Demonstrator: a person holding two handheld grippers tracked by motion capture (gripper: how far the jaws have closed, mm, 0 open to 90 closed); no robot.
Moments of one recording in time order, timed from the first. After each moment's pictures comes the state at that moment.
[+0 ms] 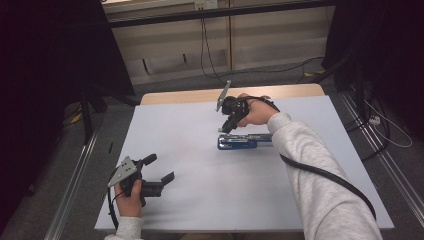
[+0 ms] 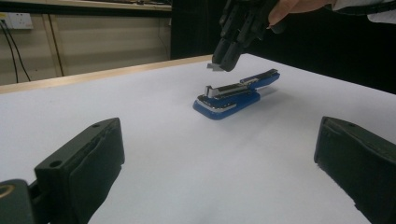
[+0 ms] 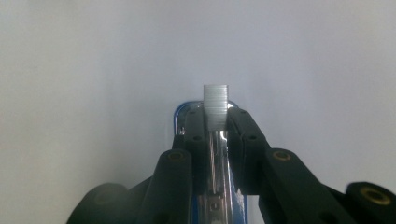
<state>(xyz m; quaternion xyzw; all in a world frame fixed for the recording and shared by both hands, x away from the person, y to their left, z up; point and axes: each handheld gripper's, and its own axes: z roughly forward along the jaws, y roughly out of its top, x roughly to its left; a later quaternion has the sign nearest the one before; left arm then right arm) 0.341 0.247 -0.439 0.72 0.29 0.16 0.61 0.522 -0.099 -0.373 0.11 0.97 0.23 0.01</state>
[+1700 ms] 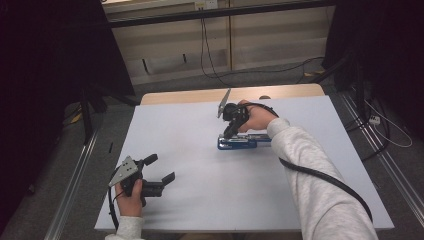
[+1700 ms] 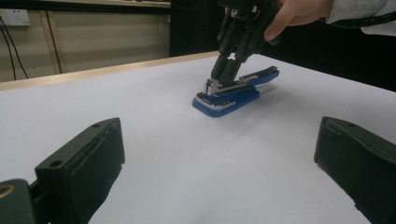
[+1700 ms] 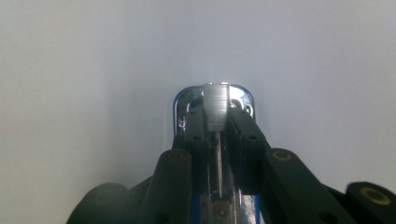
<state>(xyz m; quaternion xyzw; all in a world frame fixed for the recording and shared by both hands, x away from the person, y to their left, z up) 0.341 0.246 -0.440 0.72 0.29 0.16 0.61 0.522 -0.100 -0.399 0.11 0.97 0.22 0.00</state>
